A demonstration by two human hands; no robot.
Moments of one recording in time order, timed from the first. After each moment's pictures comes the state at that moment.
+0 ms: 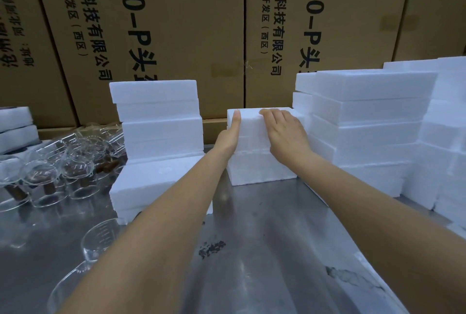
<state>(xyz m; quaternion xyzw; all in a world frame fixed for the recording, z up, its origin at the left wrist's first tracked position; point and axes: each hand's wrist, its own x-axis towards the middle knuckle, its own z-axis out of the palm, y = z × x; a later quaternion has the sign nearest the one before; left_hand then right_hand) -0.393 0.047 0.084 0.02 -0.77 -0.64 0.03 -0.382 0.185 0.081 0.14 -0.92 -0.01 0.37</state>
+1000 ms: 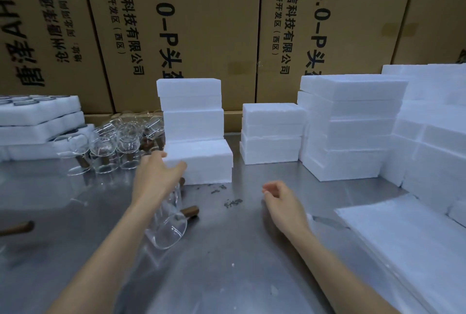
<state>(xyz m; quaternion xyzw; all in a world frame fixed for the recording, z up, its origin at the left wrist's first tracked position) -0.201 -0.102 0.049 0.16 -0.90 -0.35 0.22 -0.213 0.145 -0.023 0.00 -0.87 0.47 0.12</state>
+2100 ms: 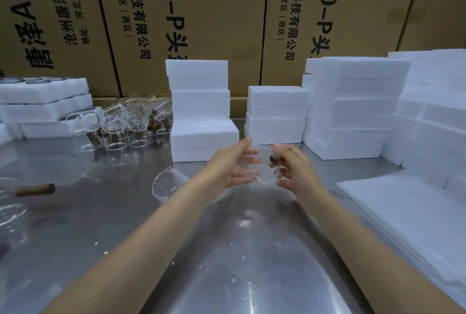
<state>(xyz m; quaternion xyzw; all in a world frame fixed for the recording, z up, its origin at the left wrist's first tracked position) -0.167 -0.009 0.039 -0.01 -0.69 -0.72 -0.05 -0.172 0.149 0.016 0.06 -0.67 0.74 0.05</state>
